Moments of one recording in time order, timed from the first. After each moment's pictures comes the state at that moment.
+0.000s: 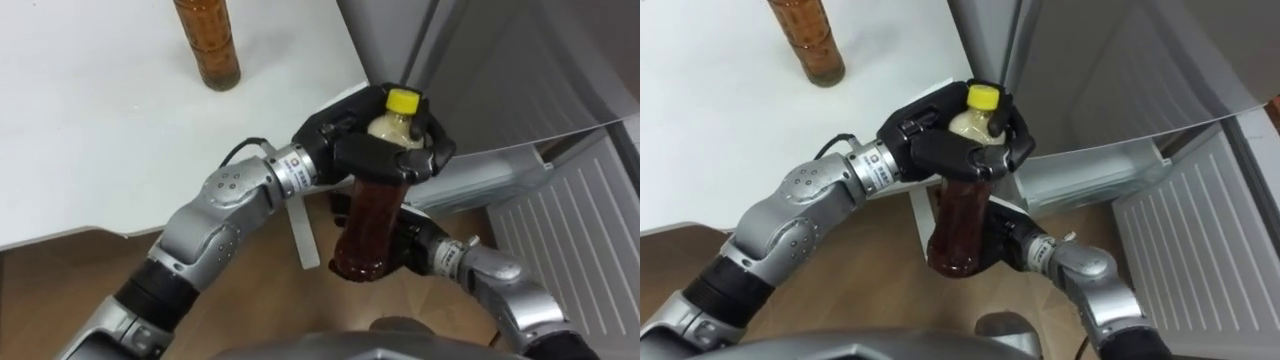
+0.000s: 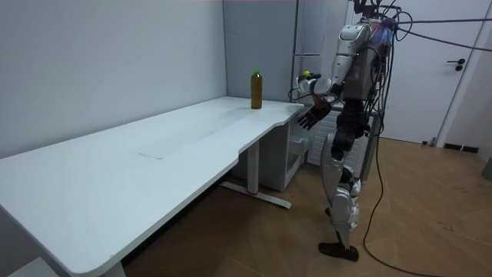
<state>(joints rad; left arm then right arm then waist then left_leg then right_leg) -0.15 0.27 -0.51 0.01 -0.56 0.12 -0.42 0.12 -0.34 0.29 0.34 0.16 0.09 0.64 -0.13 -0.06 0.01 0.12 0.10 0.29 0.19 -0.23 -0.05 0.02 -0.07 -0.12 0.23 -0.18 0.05</state>
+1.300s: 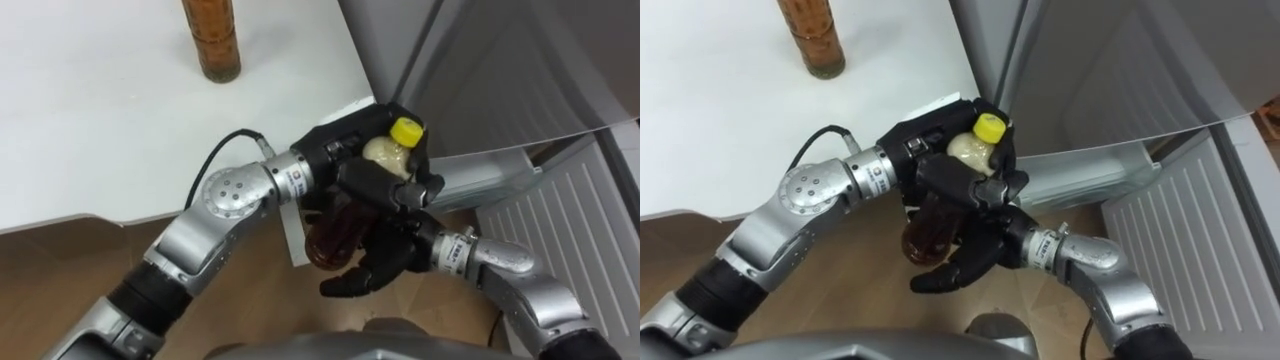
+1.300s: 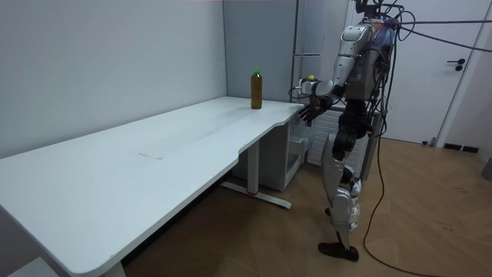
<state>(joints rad) -0.14 0.32 -0.57 0.01 -0.30 0.03 -0.42 0.13 -0.38 0.35 0.23 0.36 0.09 0.77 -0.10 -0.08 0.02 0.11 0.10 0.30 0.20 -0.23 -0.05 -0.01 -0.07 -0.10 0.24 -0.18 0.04</state>
